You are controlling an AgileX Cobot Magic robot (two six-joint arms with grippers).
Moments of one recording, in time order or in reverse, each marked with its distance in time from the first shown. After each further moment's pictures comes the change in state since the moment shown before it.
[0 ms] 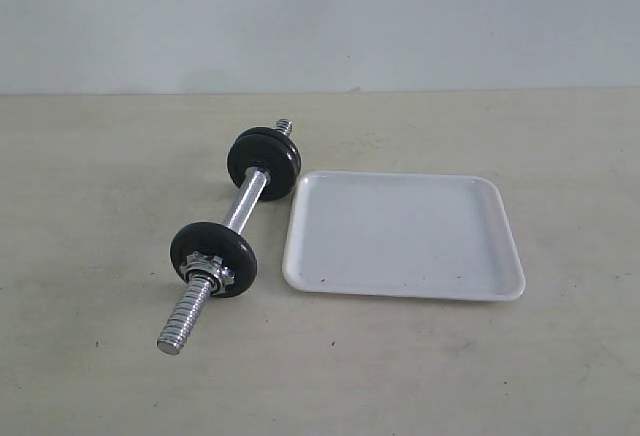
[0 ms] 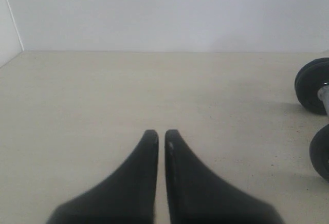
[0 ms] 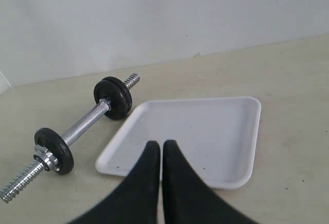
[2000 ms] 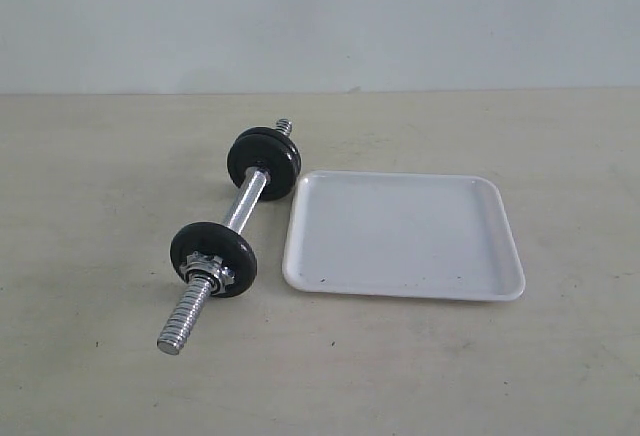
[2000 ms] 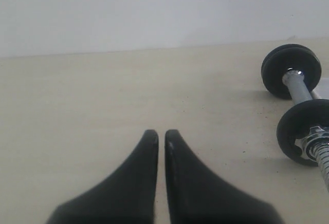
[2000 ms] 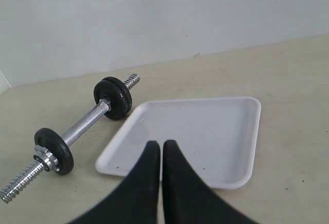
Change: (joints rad) left arm -0.107 0.000 0.000 0.005 0.012 0.020; right arm 0.000 0.000 0.000 0.000 -0.001 0.000
